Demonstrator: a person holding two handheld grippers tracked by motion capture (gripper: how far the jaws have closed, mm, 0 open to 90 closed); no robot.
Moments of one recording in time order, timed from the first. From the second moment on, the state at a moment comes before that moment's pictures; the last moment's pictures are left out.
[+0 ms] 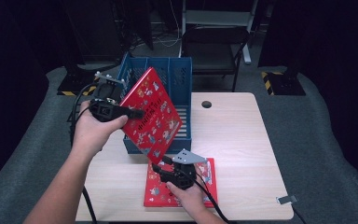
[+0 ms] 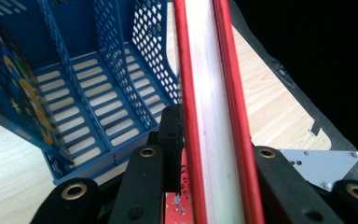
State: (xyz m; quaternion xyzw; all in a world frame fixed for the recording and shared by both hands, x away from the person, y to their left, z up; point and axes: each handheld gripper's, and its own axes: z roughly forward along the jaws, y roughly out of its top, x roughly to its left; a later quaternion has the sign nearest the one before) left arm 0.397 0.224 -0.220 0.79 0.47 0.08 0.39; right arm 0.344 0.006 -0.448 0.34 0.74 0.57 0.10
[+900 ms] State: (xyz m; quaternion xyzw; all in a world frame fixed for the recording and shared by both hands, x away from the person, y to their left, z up) left arm 0.407 0.248 -0.210 0.77 0.50 0.08 0.39; right arm 0.367 0.025 -0.436 0.33 0.75 0.57 0.09
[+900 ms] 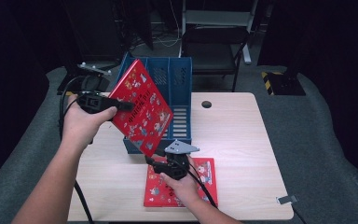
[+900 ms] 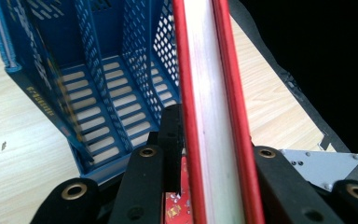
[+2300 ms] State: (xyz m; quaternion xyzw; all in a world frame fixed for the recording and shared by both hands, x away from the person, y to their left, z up) left arm 0.438 0.251 -0.205 0.75 0.54 0.11 0.37; right arm 0.407 0.036 -0.428 0.33 0.76 0.56 0.08
